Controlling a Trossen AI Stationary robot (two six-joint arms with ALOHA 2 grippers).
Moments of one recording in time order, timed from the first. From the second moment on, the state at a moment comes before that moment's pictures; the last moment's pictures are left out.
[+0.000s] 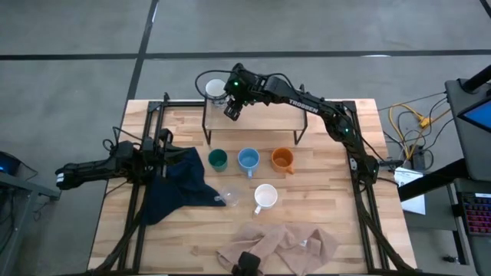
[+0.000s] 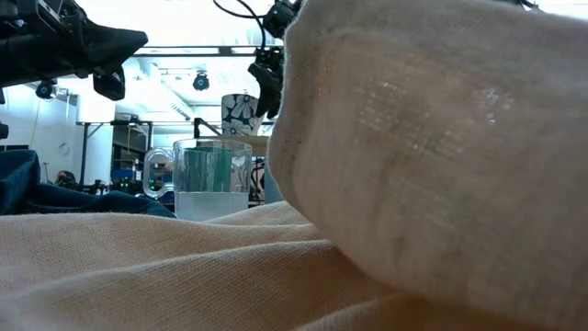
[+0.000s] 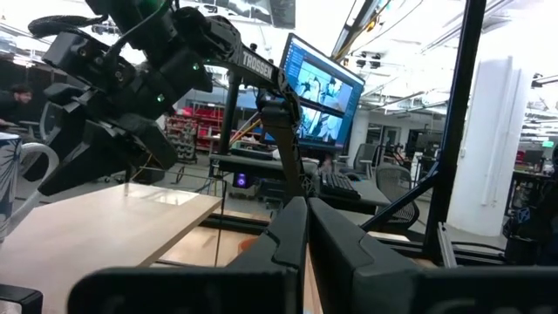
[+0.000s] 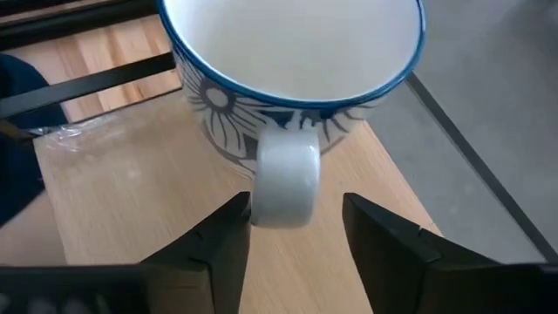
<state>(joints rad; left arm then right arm) 0.14 0.05 0.04 0.25 0.05 -0.15 -0.39 2.27 2.35 -0.88 0.15 -0.03</state>
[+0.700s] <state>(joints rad) 0.14 0.05 0.04 0.25 0.05 -0.15 -0.38 2.23 2.36 -0.98 0.14 -0.10</state>
